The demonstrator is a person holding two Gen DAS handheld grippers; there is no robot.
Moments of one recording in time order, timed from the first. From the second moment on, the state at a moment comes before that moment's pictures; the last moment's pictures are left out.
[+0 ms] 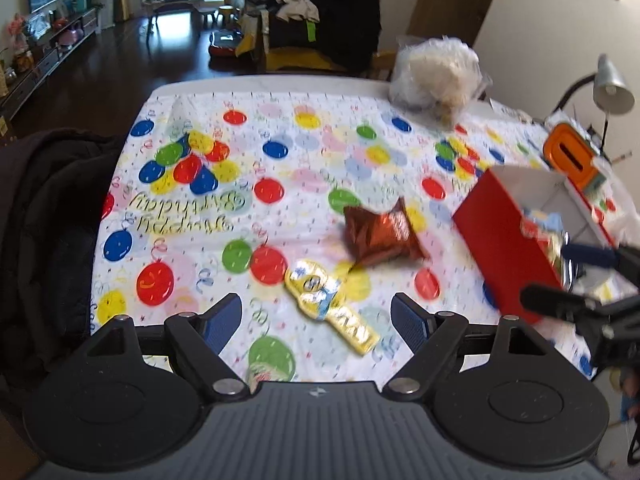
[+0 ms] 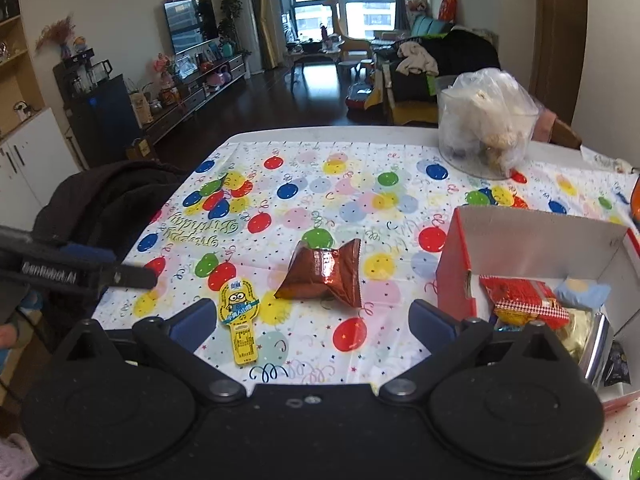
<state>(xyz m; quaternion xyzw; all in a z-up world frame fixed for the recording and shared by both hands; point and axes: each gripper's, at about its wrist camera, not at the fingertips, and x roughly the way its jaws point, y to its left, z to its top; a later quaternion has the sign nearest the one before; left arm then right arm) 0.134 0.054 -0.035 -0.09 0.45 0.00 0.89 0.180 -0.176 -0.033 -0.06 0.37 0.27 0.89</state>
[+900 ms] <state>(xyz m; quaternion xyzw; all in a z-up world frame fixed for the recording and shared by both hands) 0.135 0.079 -0.123 -0.16 0.53 0.11 0.82 0.200 -0.084 -0.118 -0.21 0.43 0.43 0.77</state>
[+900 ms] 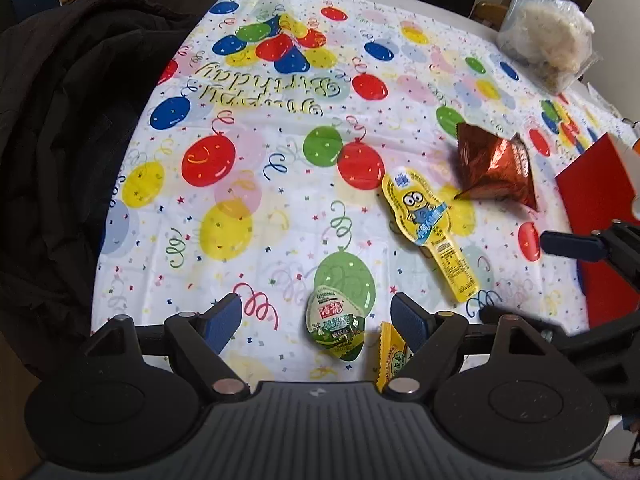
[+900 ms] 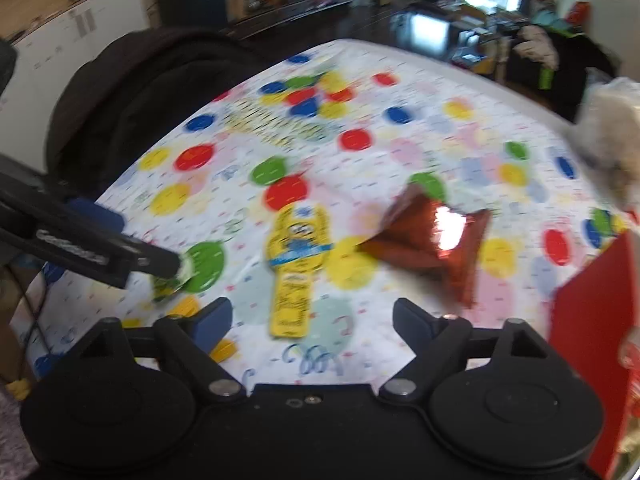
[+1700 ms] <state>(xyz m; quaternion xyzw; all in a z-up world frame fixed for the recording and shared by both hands) 0.145 0.074 -0.143 -0.16 0.55 0.08 0.82 0.150 -0.039 -0.149 -0.31 0.42 0.55 0.65</state>
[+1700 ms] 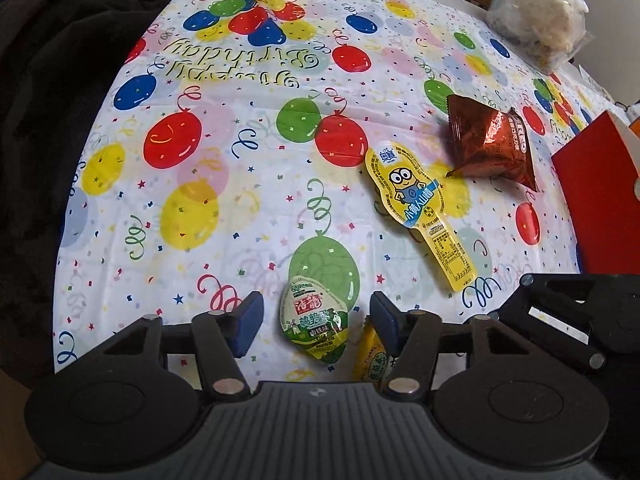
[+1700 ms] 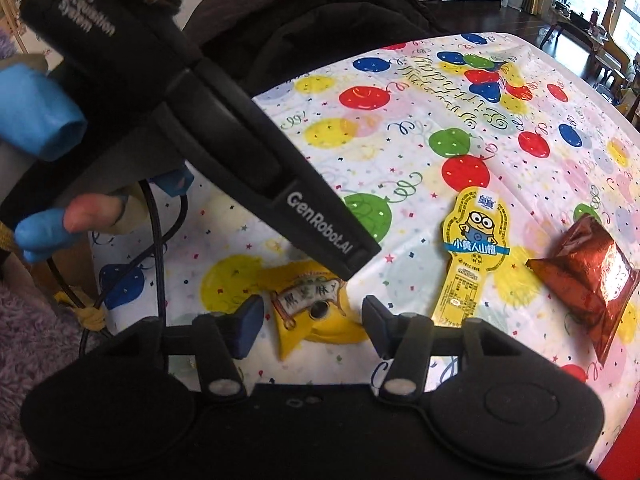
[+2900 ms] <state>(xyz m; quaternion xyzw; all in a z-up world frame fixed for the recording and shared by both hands) 0.099 0.103 -0.109 -0.19 0.50 0.06 0.84 0.136 -0.081 -0.106 -0.19 0.44 0.44 0.76</state>
